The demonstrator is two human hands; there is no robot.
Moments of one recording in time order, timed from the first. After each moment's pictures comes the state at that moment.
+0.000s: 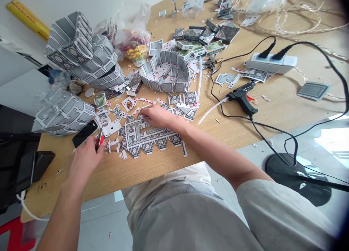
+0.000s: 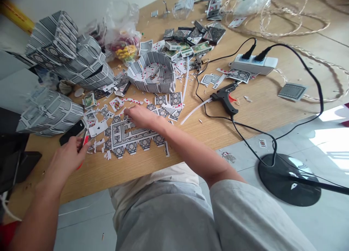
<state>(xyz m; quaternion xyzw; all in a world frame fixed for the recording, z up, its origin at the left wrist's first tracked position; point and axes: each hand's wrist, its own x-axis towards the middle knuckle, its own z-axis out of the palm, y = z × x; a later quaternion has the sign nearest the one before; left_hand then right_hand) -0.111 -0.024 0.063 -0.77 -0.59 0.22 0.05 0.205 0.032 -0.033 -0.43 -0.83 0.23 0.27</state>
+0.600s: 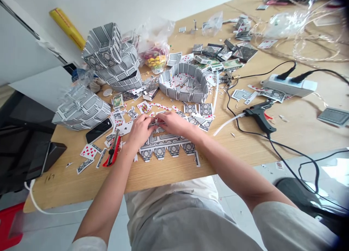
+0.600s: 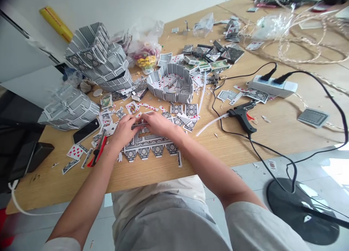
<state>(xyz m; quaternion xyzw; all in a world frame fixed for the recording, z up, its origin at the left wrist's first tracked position) -0.008 0.034 -0.011 -0.88 -0.45 -0.14 -0.08 0.206 0.030 -0.033 -0.41 -0.84 0.23 0.28</state>
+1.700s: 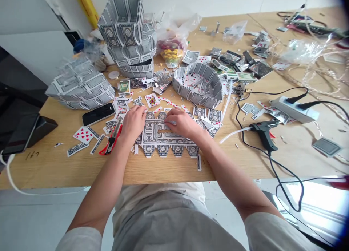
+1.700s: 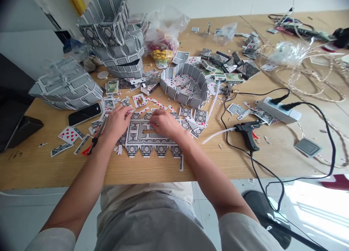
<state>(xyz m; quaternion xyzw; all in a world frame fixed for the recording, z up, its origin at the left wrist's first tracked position) -0.042 0.039 -0.012 -0.79 -0.58 -0.19 -0.05 0.205 0.024 -0.027 -0.40 -0.86 0.18 0.25</state>
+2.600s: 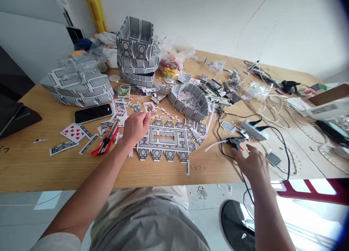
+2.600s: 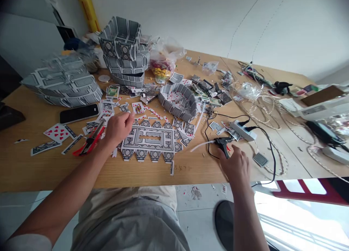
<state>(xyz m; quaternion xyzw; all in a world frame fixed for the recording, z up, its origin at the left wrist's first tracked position) -0.028 0.024 -0.004 -0.76 -0.55 -0.34 -0.06 0.397 -0.127 0.014 -0.89 -0.44 -0.01 0.11</state>
